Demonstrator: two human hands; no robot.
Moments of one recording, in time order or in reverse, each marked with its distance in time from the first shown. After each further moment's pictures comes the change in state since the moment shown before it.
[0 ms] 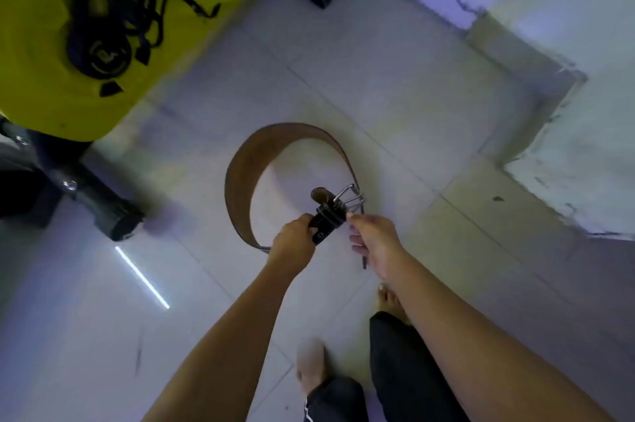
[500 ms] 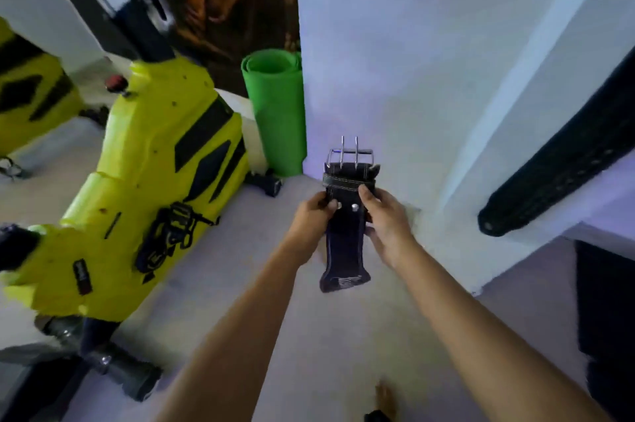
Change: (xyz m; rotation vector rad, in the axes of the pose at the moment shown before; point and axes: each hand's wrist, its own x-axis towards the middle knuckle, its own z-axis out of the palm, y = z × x) left_hand -0.282 0.290 -0.259 -0.819 -0.046 0.522; right_hand -0.407 -0.237 -0.104 0.349 0.085 -0.755
